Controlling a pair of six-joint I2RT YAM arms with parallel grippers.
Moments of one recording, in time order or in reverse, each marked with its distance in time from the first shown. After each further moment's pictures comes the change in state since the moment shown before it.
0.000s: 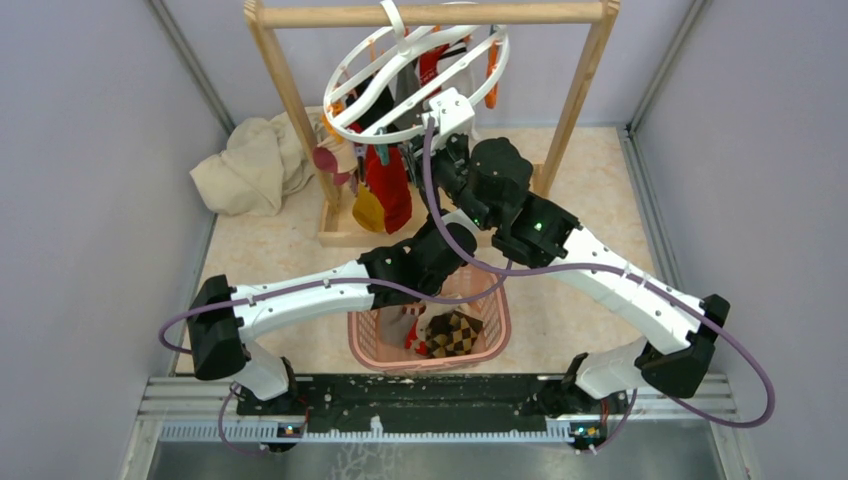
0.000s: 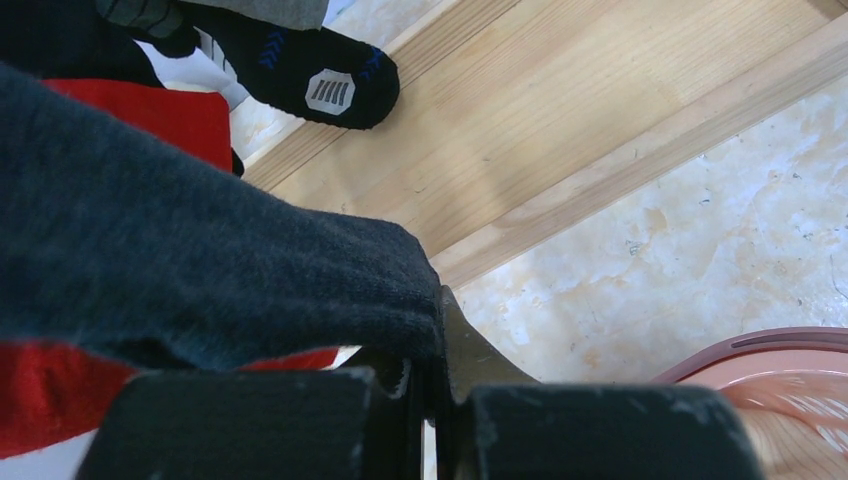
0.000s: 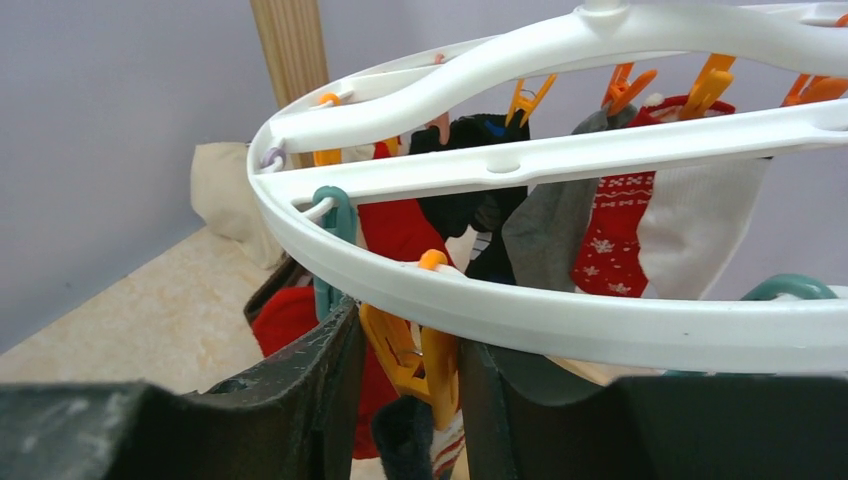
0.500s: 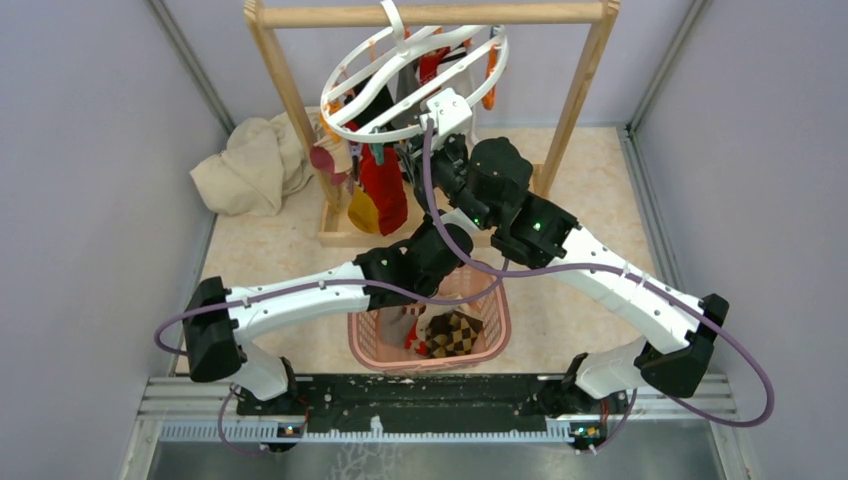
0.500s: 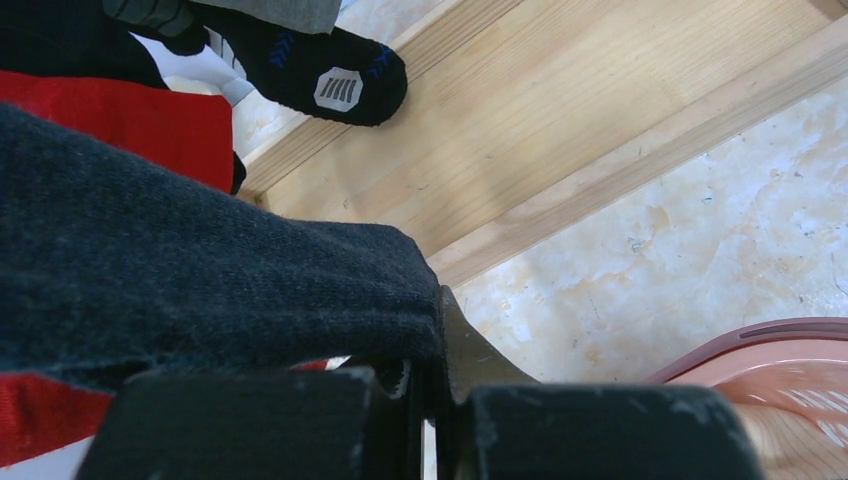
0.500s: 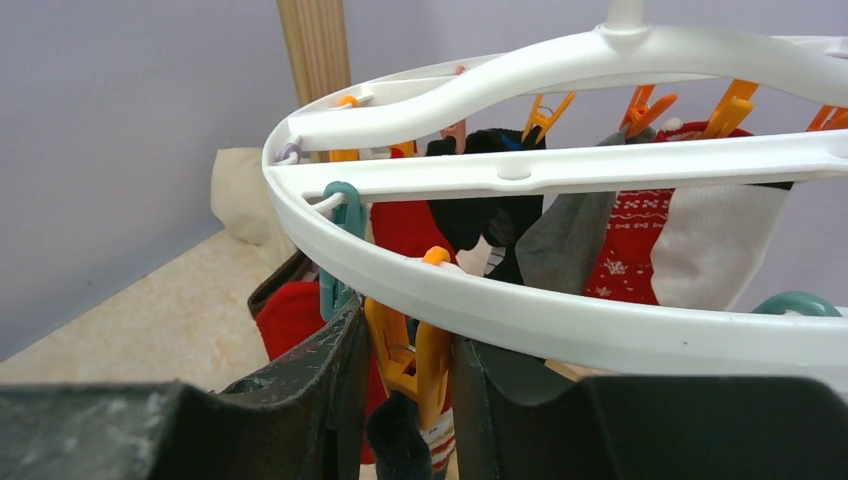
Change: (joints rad) left arm 0.000 -0.019 -0.016 0.000 -0.001 -0.006; right arm 0.002 0.006 0.000 0.021 -0.038 -0.004
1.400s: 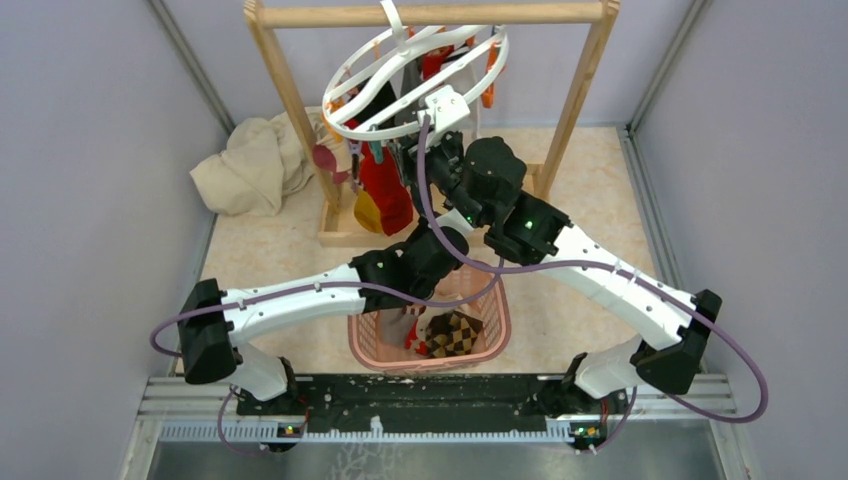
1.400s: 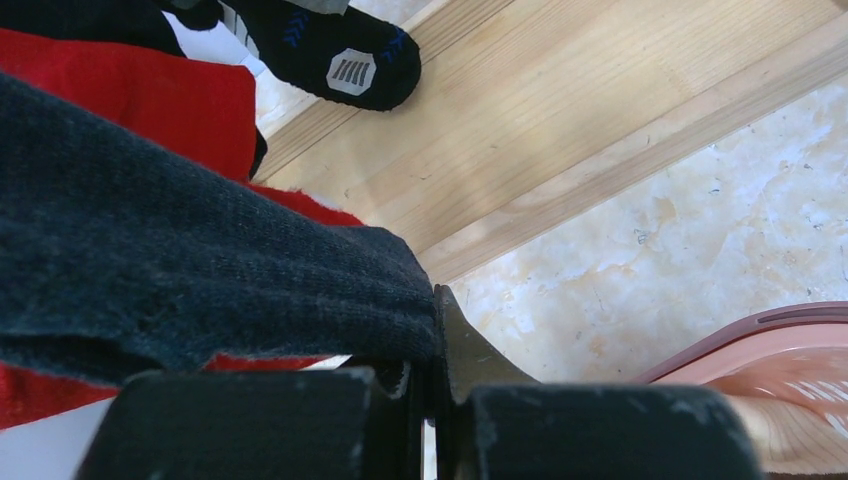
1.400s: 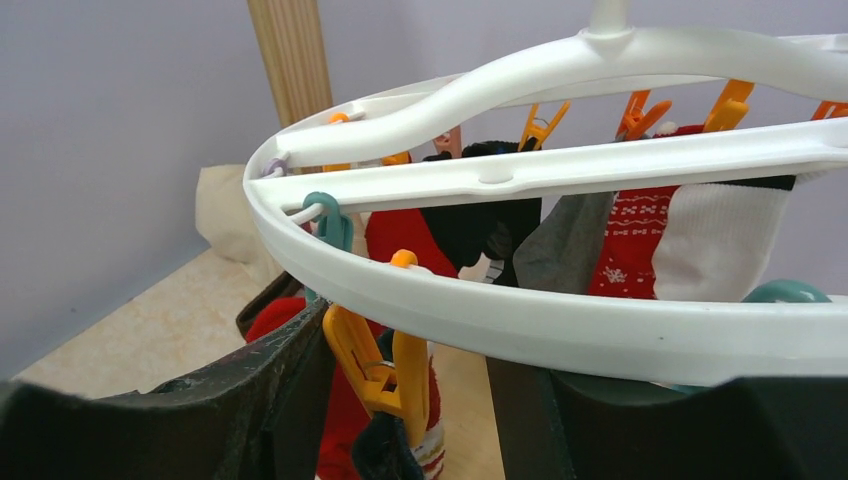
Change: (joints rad) left arm 0.000 -0.030 -0.039 0.000 -0.006 -0.024; right arm 0.000 0.020 0.000 0.048 0.033 0.007
